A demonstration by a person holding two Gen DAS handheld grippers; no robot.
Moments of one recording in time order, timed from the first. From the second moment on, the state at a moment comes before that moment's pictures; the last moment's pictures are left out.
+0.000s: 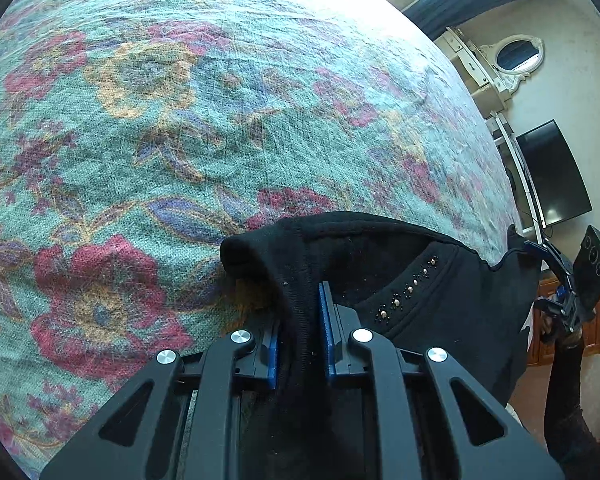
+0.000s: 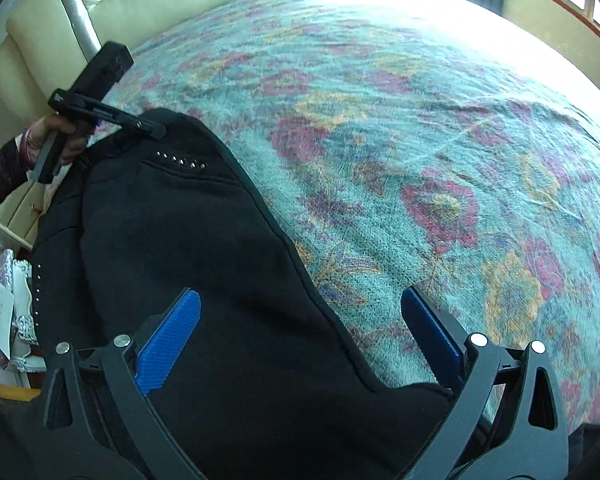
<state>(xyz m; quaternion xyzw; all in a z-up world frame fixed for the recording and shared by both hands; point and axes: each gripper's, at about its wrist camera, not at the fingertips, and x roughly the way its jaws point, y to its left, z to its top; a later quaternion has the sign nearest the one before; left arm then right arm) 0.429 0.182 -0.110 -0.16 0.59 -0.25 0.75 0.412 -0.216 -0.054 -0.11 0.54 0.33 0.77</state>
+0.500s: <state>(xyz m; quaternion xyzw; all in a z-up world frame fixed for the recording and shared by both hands) 0.417 0.181 -0.080 -0.18 0.50 -0.27 0.80 0.373 -0.226 -0.028 -0.12 0.49 0.30 0.81</state>
